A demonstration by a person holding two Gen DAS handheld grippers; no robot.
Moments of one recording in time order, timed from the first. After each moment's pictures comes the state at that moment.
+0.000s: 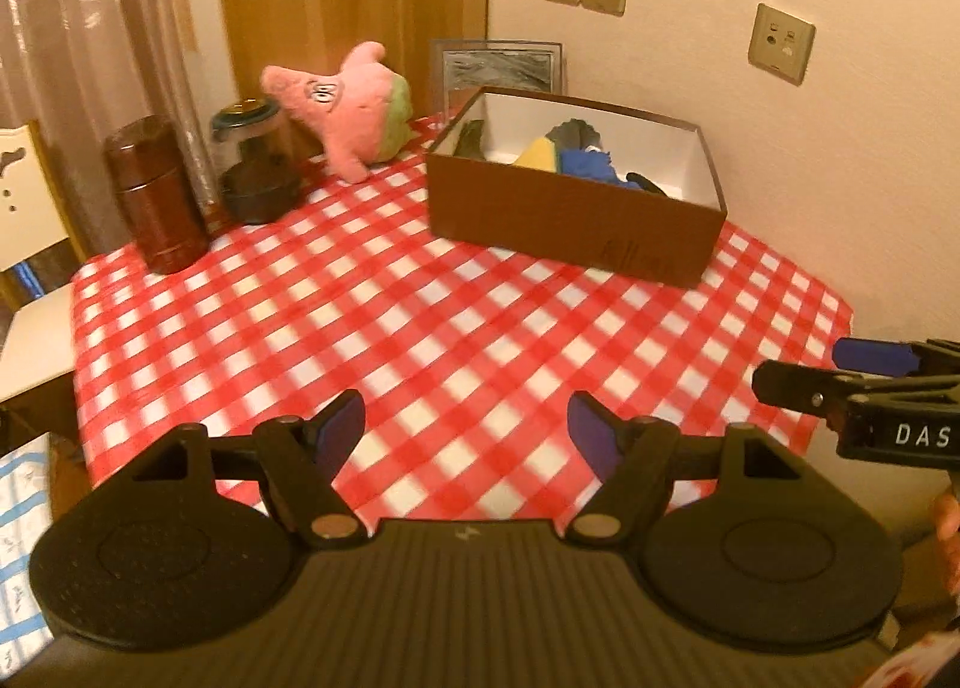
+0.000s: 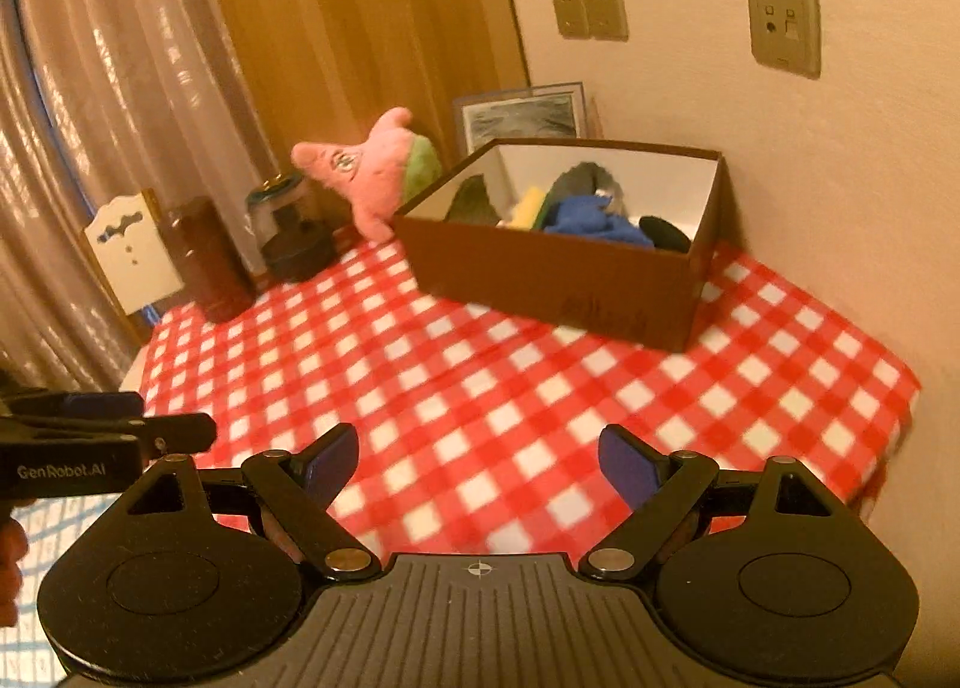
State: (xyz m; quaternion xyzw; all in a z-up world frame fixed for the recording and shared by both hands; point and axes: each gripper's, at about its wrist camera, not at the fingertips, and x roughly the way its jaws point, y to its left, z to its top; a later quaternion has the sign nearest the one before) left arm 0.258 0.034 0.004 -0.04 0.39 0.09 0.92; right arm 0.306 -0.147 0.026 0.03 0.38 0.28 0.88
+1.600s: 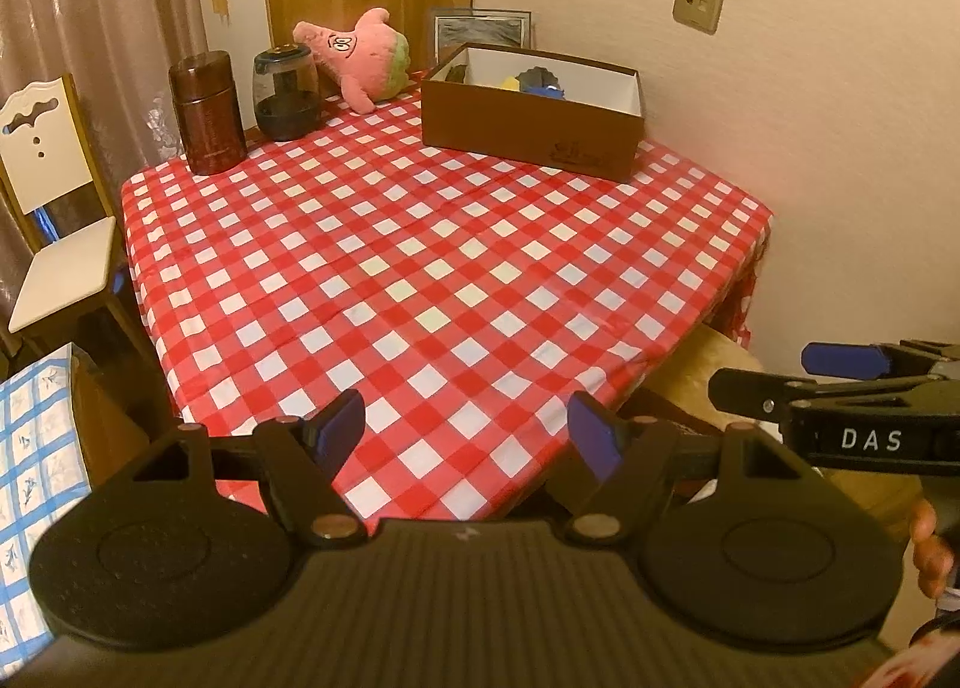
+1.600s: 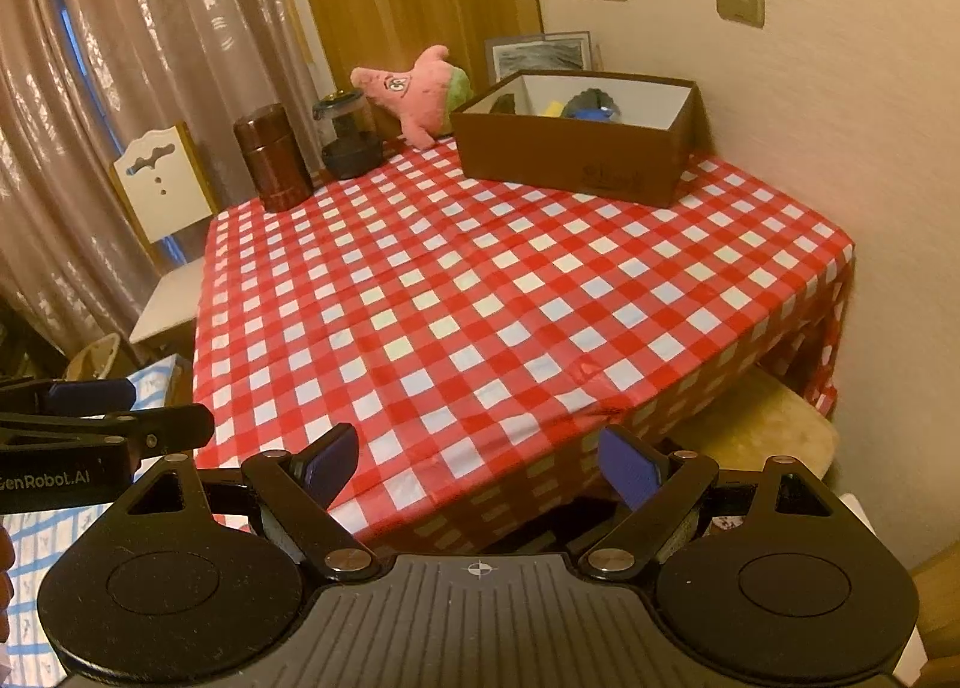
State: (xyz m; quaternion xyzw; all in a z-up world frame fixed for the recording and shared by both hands) left arm 0.061 -0.021 0.021 -0.05 0.41 0.08 0.91; right arm 0.085 -0.172 0.042 0.01 0.42 0.27 0.87
